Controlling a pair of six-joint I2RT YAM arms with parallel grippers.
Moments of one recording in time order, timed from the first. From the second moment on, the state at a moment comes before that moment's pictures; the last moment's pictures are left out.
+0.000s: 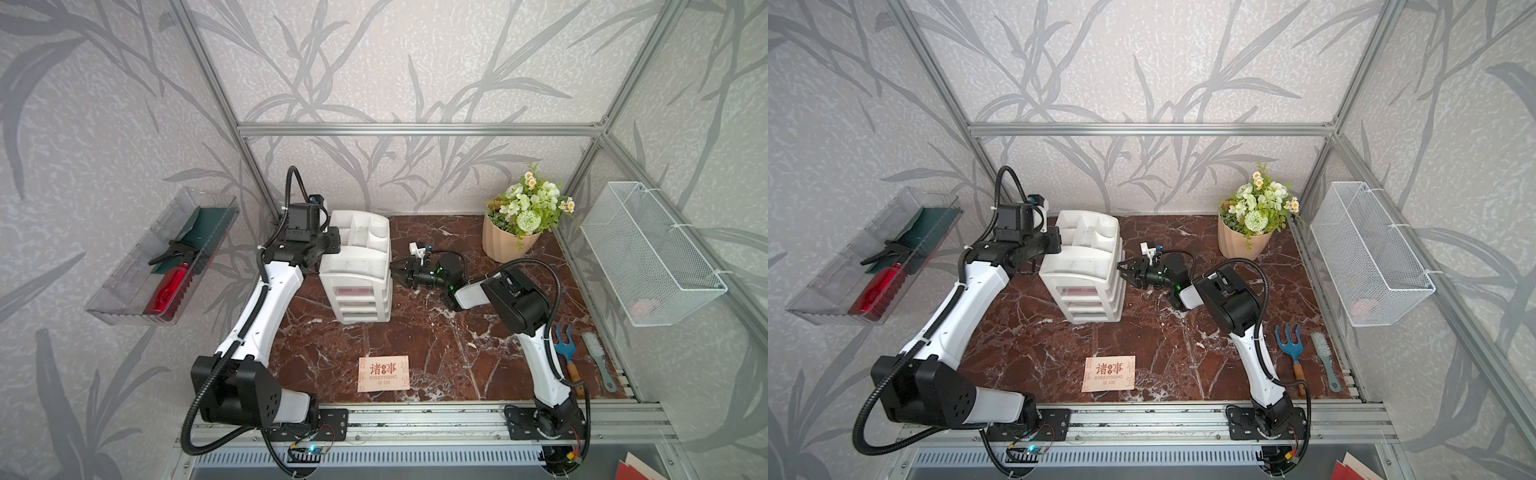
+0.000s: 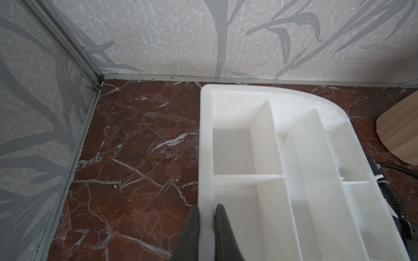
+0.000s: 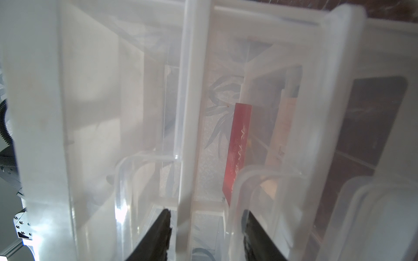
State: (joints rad) left arm -0.10 1.41 1.35 -0.61 -0.01 -0.10; right arm 0.58 2.29 1.19 1.17 -0.79 1.50
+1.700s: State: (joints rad) left arm -0.13 1.43 1.37 -0.62 -0.08 -0.09; right arm 0.52 2.20 1.07 1.21 -0.80 1.49
